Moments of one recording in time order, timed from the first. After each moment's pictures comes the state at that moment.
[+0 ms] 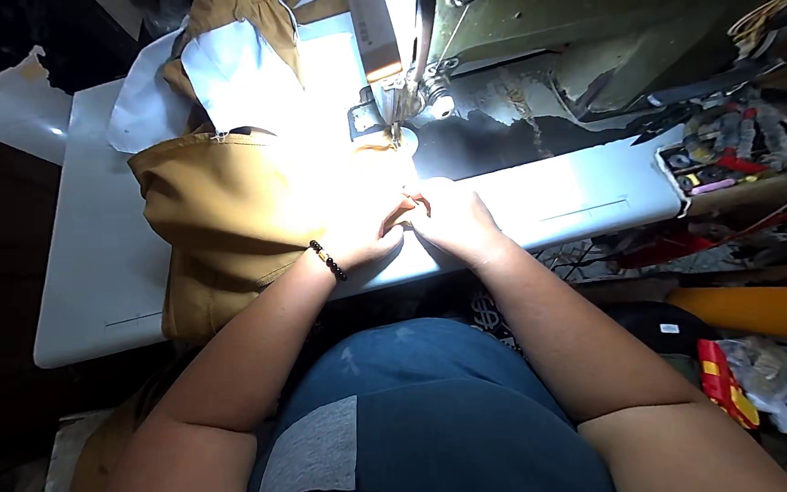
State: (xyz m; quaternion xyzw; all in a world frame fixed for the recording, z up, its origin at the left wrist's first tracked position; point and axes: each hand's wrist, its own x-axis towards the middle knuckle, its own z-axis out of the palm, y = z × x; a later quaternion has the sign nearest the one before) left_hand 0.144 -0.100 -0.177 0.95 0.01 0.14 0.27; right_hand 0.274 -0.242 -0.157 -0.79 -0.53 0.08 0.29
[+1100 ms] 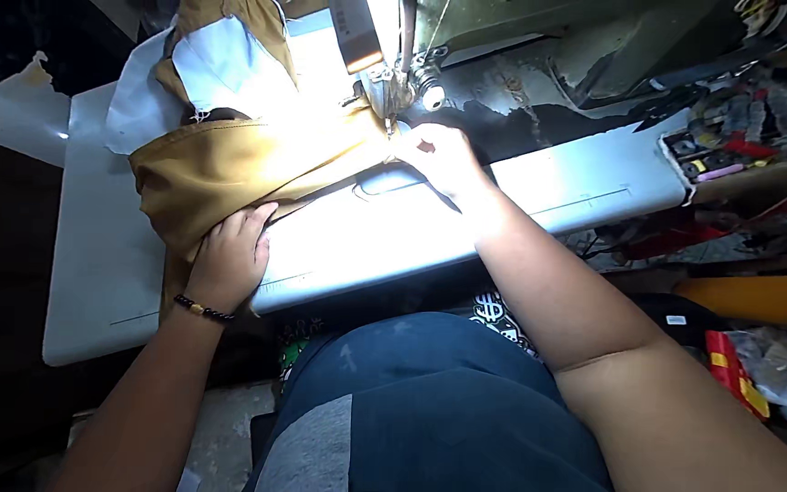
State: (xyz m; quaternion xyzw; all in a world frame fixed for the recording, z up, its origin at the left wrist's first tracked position) left_hand 0.008 -0.049 -0.151 0.96 0.28 0.07 0.03; right_hand 0.325 -0.197 -0.171 -0.69 -0.46 0.15 0.53
